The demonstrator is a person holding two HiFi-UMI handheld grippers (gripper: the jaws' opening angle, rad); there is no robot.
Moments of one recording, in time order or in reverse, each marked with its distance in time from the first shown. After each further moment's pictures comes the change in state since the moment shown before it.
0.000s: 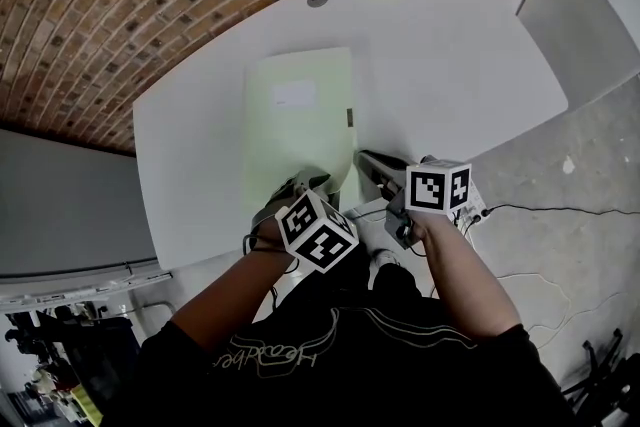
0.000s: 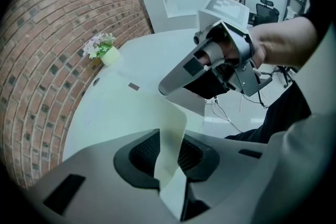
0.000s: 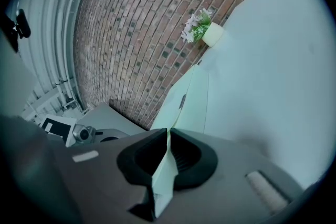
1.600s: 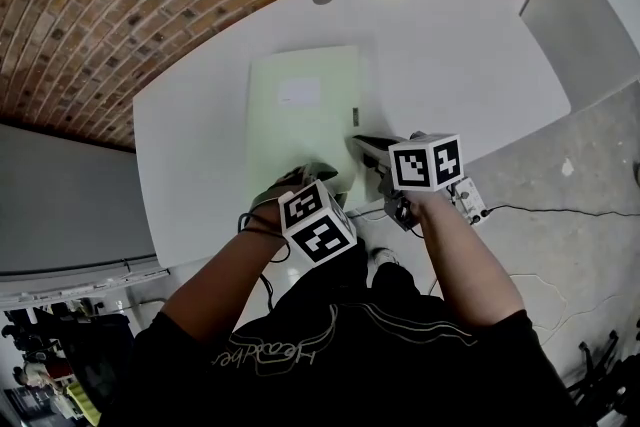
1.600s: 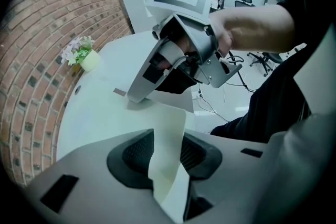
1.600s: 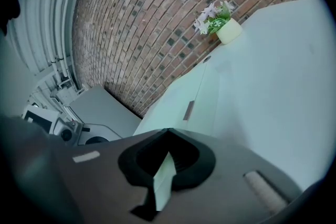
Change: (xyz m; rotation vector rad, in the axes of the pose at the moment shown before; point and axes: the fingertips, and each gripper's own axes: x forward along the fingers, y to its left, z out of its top) left arm -0.003 -0.009 0.003 0.163 0.004 -0.156; right arm 0.033 0.002 0.012 -0.148 0.150 -0.082
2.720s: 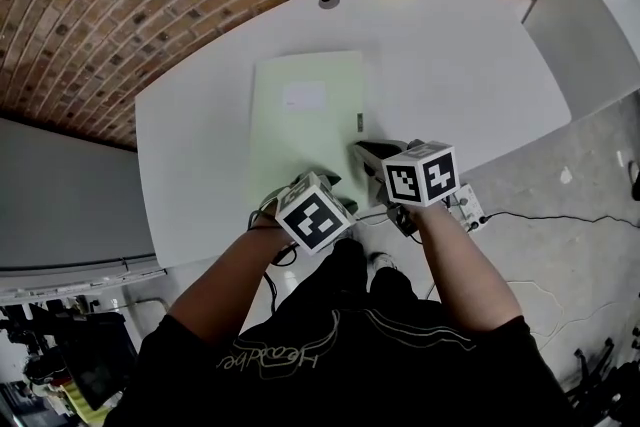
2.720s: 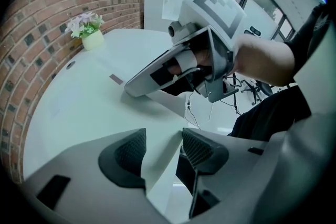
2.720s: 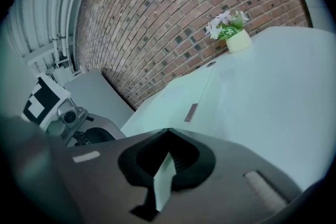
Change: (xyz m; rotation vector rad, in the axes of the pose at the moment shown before) left arm 0.003 -0.012 0.003 -0.226 -0.046 -0.191; right arm 0.001 -0.001 -0.004 -0.154 0.040 -0.094
